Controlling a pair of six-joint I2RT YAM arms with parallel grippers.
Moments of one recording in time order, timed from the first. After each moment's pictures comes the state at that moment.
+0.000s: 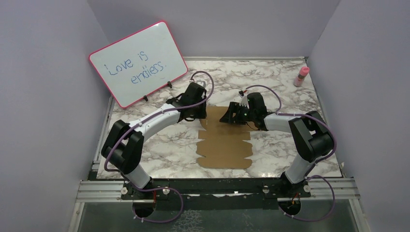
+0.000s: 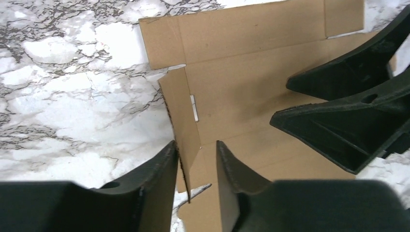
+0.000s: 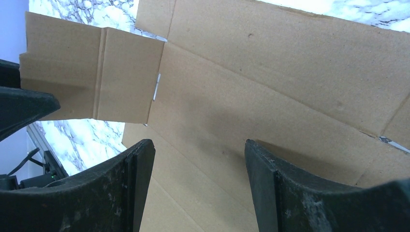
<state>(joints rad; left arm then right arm) -0.62 1.60 1.12 -0.36 -0.02 -0.49 0.41 1.72 0.77 0.28 -0.46 0.51</state>
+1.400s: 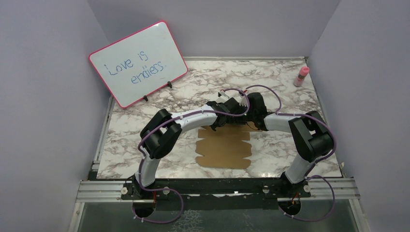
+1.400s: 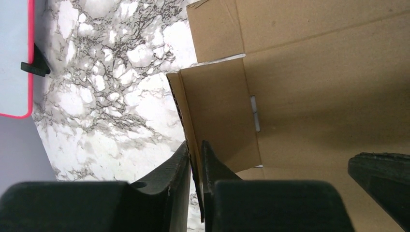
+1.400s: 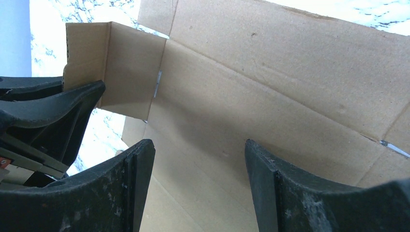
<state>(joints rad) -0.91 2.02 1.50 -0.77 -0.73 -0.34 0.41 1.72 0.77 0.28 -0.46 0.51</state>
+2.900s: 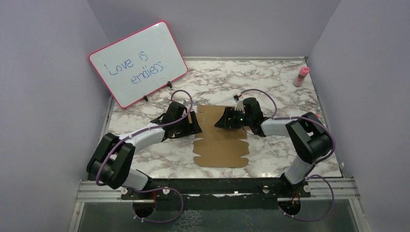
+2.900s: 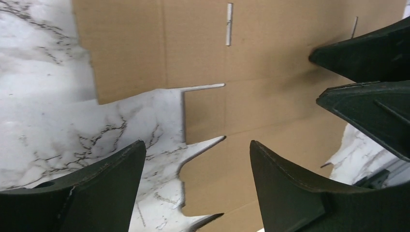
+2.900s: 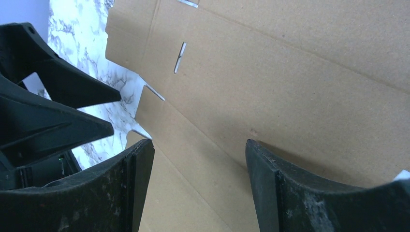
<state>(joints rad) -0.51 1.41 0.68 -0.14 0.17 -0.67 0.49 1.70 0.70 0.39 -0.48 0.53</state>
